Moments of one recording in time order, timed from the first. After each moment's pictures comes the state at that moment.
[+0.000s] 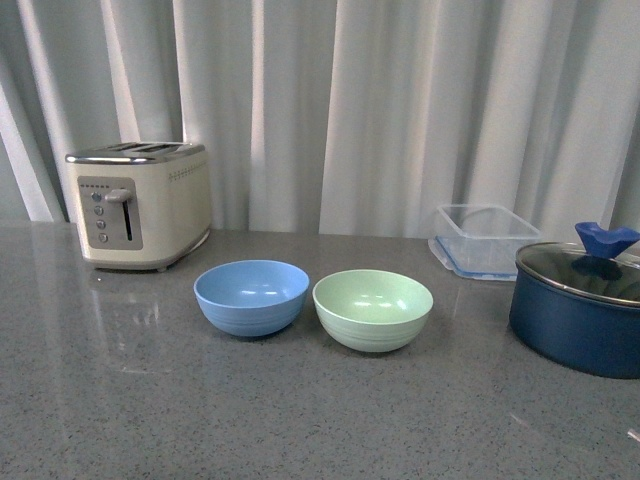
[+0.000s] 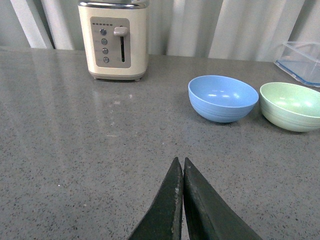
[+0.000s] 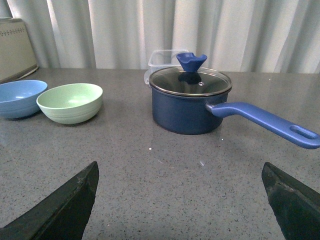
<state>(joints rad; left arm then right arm) -0.12 0.92 0.14 0.77 -0.11 -0.01 0.00 0.00 0.01 0.00 0.00 0.00</state>
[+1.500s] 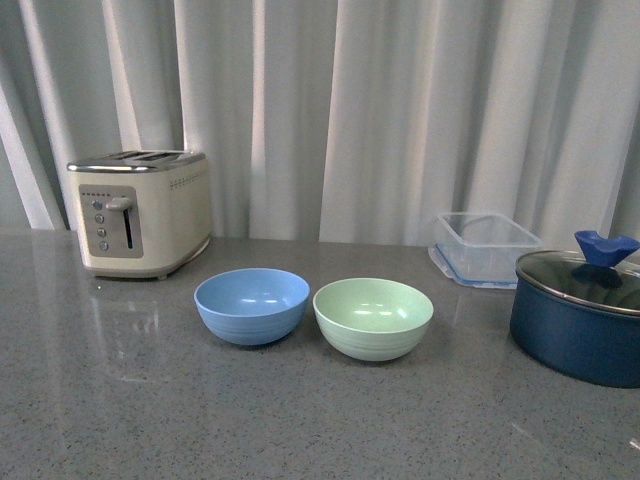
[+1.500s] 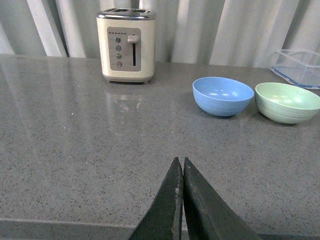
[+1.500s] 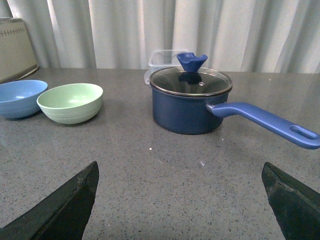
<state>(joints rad) 0.00 0.19 0.02 0.20 0.00 -0.01 0.00 0.00 0.01 0.00 0.00 0.00</state>
